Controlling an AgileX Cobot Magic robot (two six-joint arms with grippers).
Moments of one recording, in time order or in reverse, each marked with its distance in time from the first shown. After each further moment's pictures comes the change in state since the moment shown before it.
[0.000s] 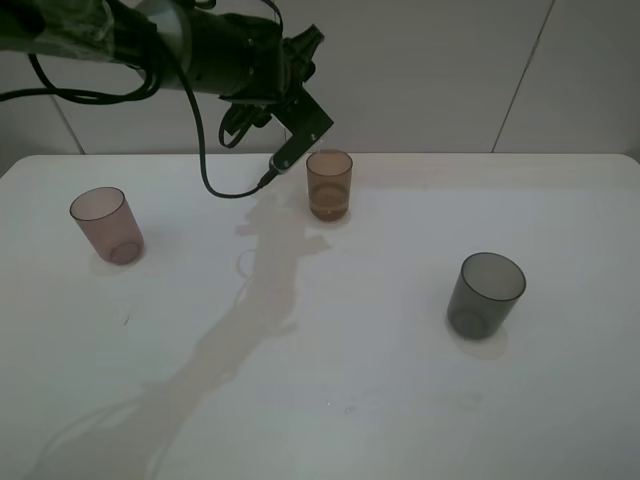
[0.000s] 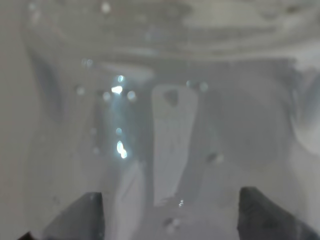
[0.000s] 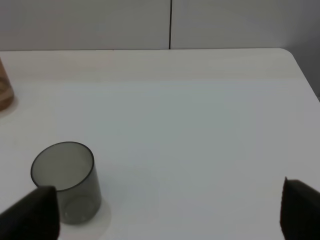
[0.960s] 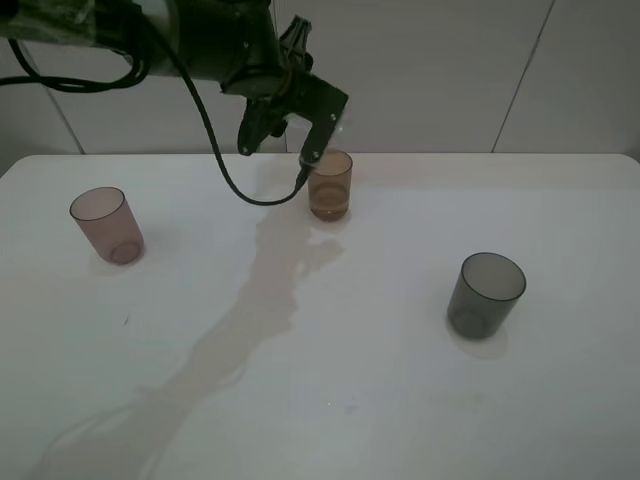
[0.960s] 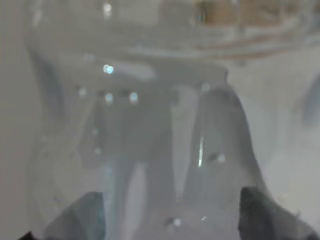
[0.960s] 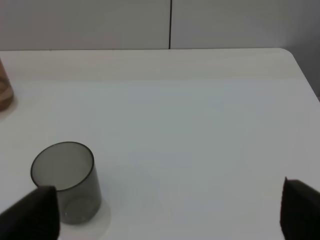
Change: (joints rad) left arm 0.000 -0.048 0.001 -0.325 -0.032 -0.168; right arm 0.000 0.000 0.000 0.000 0.000 0.000
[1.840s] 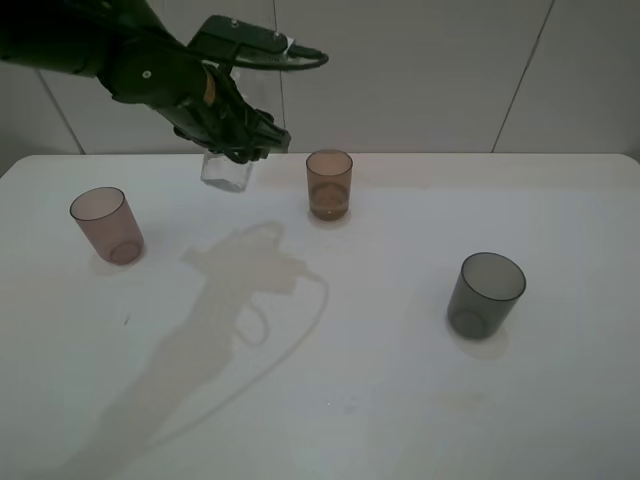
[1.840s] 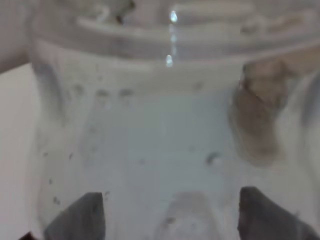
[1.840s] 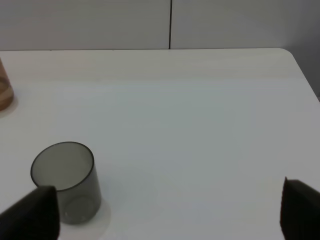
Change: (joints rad) left arm 0.073 -0.337 0.478 -0.448 -0.164 -1.190; right arm 0.000 0.000 0.000 0.000 0.000 0.000
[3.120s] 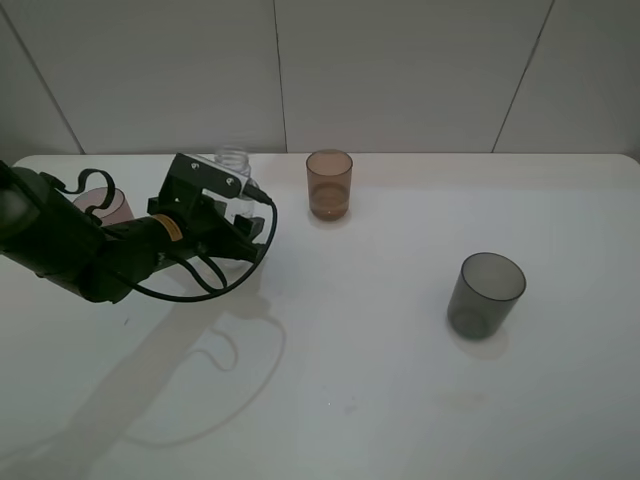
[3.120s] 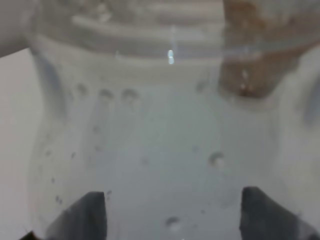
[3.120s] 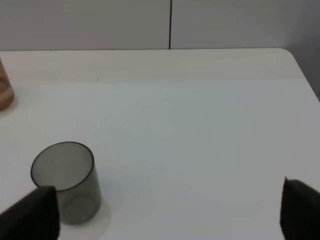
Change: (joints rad) left arm 0.077 0.228 0.526 -0.557 -1.160 0.658; right arm 0.000 0.000 0.000 0.000 0.000 0.000
